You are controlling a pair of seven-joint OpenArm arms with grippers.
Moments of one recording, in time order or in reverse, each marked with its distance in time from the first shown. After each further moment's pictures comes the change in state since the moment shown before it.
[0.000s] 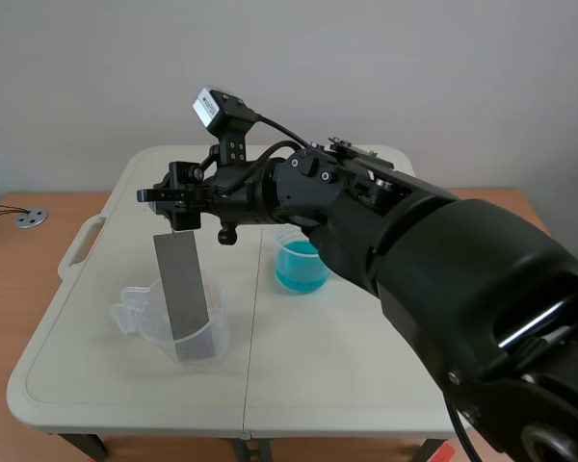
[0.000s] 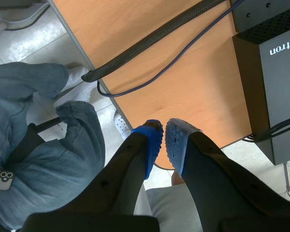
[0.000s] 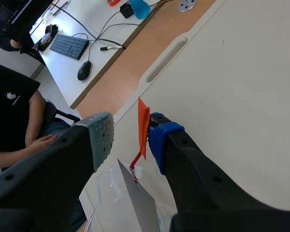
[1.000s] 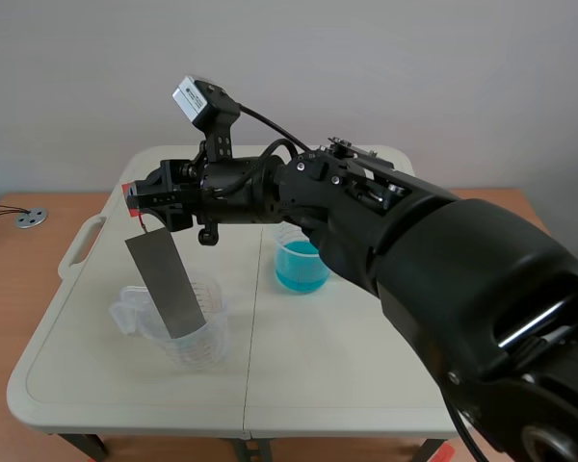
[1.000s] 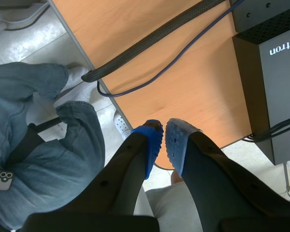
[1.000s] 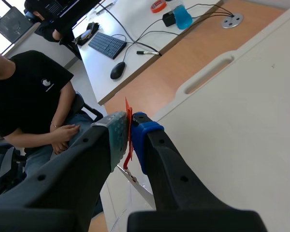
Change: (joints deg) left arm 0.0 0.0 0.0 0.0 0.0 0.0 0.0; right arm 0.0 0.0 0.0 0.0 -0.2 14.5 2.1
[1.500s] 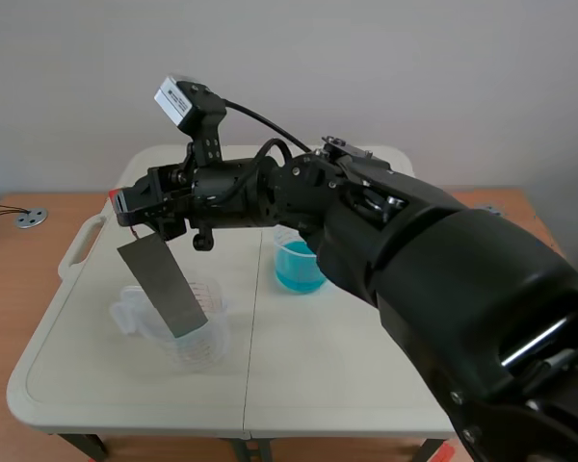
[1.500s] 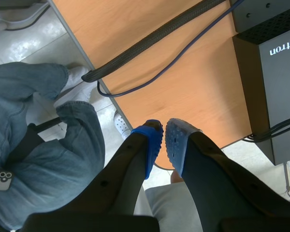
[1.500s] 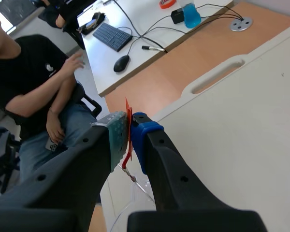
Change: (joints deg) left arm 0.0 0.0 0.0 0.0 0.0 0.0 0.0; right arm -2.5 0.0 0.0 4.8 -5.6 0.5 0.1
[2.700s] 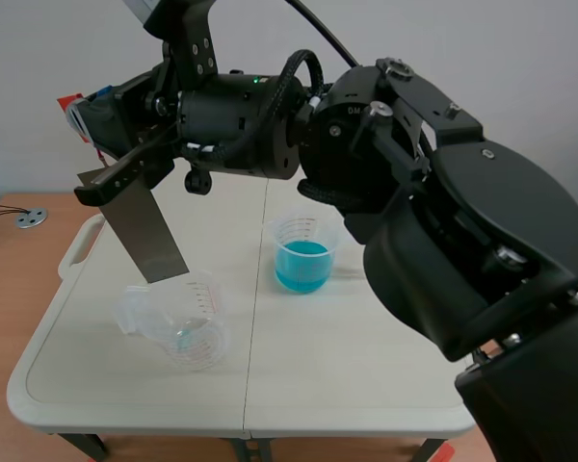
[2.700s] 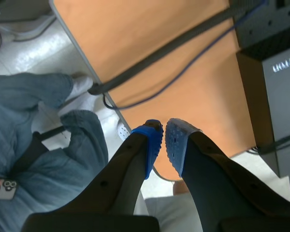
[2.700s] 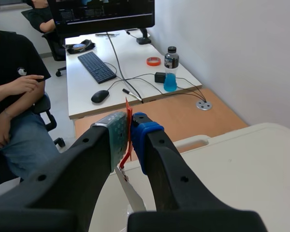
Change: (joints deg) left arm -2.3 0.0 0.0 0.0 0.0 0.0 -0.6; right arm -12.7 6.8 0.0 38.9 -11.5 -4.1 0.7
